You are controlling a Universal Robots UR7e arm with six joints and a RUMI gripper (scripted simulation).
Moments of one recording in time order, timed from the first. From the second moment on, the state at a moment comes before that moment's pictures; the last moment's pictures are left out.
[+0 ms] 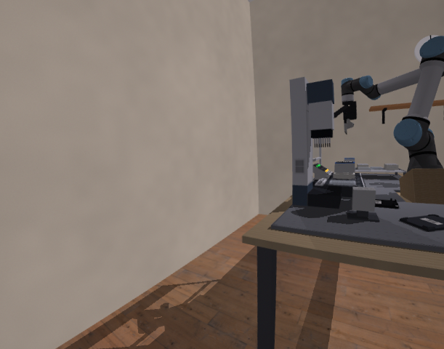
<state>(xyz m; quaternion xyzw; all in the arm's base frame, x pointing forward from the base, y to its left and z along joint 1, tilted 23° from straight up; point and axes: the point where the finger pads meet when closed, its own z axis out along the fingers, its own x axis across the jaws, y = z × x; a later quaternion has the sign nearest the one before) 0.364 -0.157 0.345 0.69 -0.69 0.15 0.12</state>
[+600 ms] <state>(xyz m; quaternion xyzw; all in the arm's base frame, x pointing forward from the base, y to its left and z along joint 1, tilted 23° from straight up) 0.371 -0.159 0.346 0.69 -0.69 0.15 0.12</state>
